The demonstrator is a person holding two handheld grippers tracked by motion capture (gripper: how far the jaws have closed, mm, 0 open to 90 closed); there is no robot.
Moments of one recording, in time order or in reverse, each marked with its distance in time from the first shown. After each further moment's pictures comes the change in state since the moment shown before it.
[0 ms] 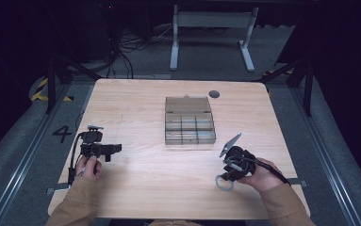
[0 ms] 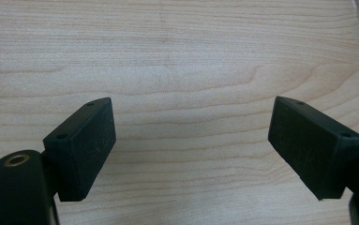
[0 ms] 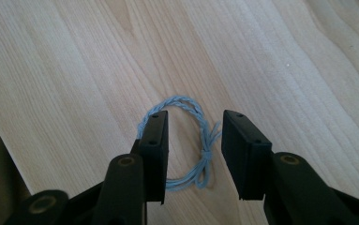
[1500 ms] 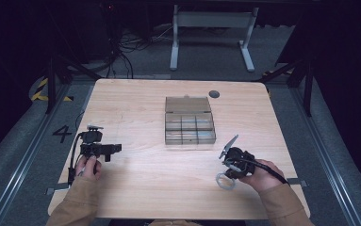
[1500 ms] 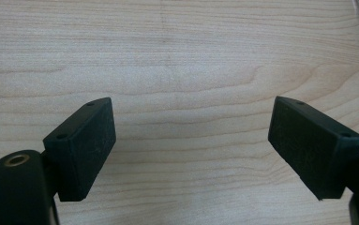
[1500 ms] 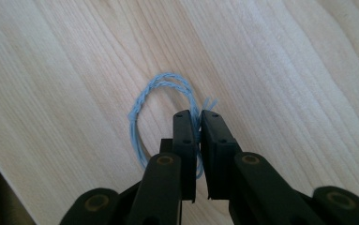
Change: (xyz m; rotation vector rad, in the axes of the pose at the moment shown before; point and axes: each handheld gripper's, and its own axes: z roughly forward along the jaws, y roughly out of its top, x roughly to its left) left arm 0.001 0.000 0.000 0.000 -0.001 -0.001; right arm 0.001 -0.001 0.002 0.083 -0.055 0.026
